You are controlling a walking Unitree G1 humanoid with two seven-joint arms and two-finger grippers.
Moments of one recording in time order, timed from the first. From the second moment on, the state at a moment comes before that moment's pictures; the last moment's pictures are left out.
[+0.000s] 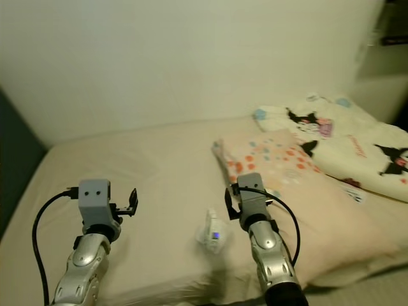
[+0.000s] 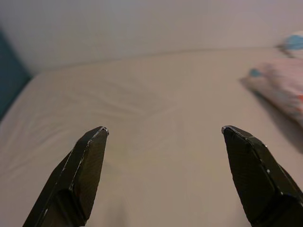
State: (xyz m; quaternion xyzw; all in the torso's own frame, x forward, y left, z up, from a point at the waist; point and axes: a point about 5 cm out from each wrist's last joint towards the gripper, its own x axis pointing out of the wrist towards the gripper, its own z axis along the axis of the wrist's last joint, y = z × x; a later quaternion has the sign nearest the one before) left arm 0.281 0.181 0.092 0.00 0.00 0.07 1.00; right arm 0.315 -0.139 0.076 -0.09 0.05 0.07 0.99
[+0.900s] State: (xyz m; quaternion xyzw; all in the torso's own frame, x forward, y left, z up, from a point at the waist) left arm 0.286 0.181 0.097 0.00 0.00 0.06 1.00; right arm 0.316 -0.139 0.076 -0.09 0.05 0.06 0.99
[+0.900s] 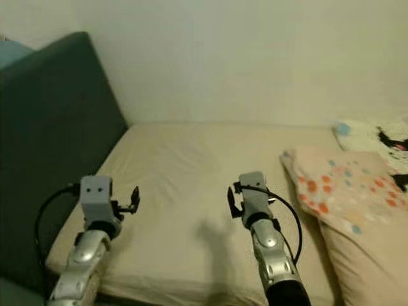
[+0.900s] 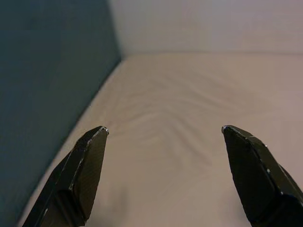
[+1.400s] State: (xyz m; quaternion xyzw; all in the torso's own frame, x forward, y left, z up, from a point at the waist) left arm 0.285 0.173 0.091 0.01 0.02 0.03 1.00; right arm 0.316 -0.139 0.078 -0.07 0.05 0.05 0.99
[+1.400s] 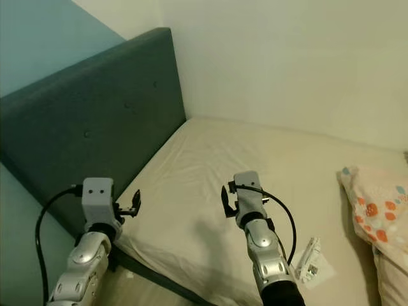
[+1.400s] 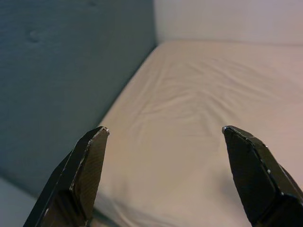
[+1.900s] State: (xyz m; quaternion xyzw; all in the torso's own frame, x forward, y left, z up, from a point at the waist) left arm 0.290 0.159 0.085 0.02 0.05 -0.01 1.00; right arm 0.313 -0.145 0.073 -0.07 0.06 0.04 0.99
